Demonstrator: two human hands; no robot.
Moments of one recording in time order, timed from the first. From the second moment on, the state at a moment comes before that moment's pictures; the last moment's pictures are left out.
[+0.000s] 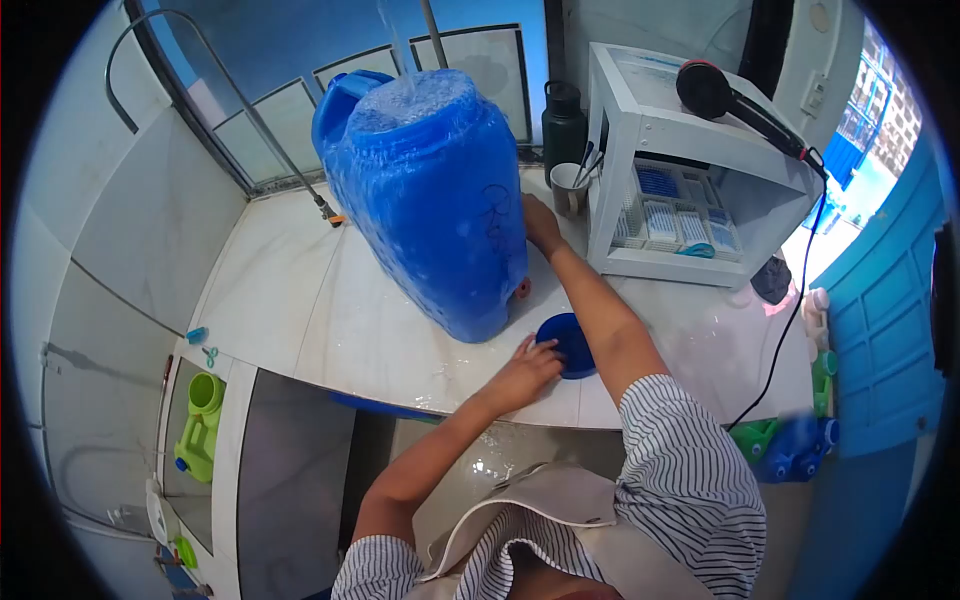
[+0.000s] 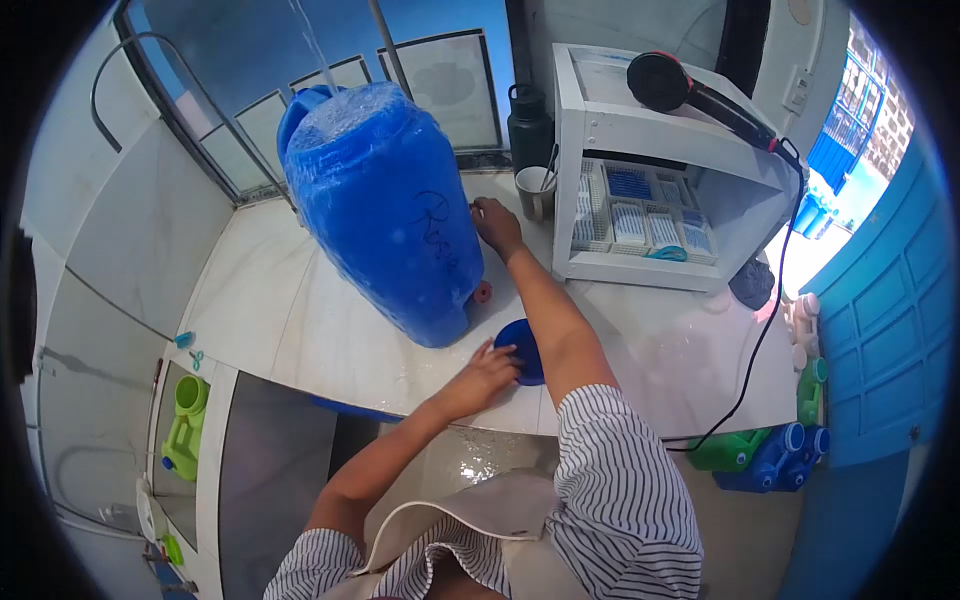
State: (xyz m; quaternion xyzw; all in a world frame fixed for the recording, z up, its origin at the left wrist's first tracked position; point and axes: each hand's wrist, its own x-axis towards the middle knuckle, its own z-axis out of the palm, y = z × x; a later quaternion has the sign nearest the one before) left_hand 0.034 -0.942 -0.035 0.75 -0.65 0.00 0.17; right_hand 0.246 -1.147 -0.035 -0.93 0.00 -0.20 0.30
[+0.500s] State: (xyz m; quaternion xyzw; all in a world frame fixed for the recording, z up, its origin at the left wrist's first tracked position) left_hand 0.074 -0.801 0.017 0.35 -0.03 -0.10 0.93; right_hand 0.240 -1.146 -0.044 -0.87 -0.03 -0.12 0.47
